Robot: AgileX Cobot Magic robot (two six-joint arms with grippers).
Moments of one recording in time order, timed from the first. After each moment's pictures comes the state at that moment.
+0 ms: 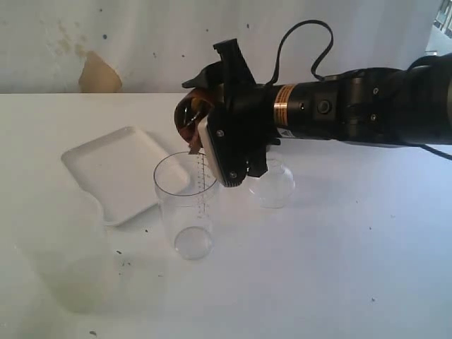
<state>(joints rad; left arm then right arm) -0.03 0.00 0.00 -0.04 0.18 -0.02 0.40 1.69 -1.05 -1.17 -0.40 -0.49</state>
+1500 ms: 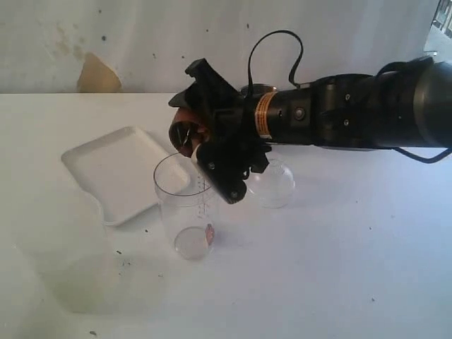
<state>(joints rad) -0.03 0.00 0.00 -0.04 0.18 -0.02 0.45 1.74 -1.10 -1.17 -0.31 -0.80</state>
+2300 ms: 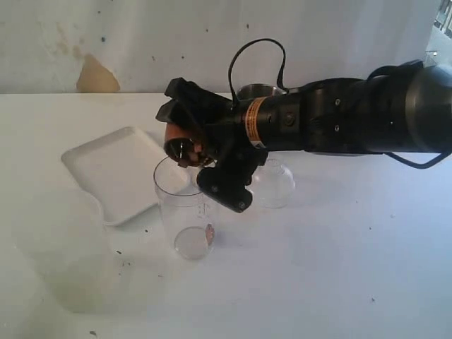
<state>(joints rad) -0.03 0.00 0.00 -0.04 0.18 -0.02 0.49 1.74 -1.10 -1.17 -0.28 -1.07</state>
